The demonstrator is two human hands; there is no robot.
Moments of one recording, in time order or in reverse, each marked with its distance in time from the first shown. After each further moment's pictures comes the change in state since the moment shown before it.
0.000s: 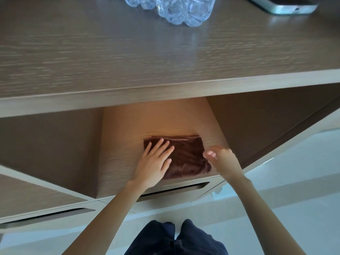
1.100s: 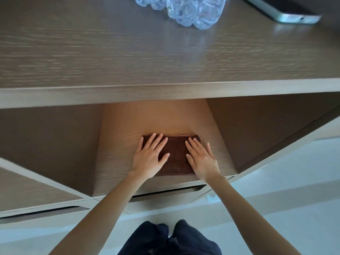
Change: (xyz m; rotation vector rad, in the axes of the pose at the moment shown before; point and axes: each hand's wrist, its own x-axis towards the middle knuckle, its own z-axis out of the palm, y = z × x) left_hand 0.016 -0.010 0.006 0.095 -0.097 -0.203; right_hand 0.020 0.005 0.061 -0.363 0.037 -0.351
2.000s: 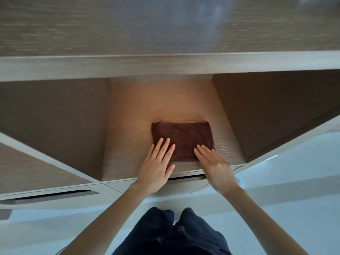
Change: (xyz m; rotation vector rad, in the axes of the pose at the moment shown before) left_hand -0.063 0.014 0.015 -0.031 0.024 0.126; right_hand -0.053 -0.006 -0.001 -0.056 0.162 -0.199
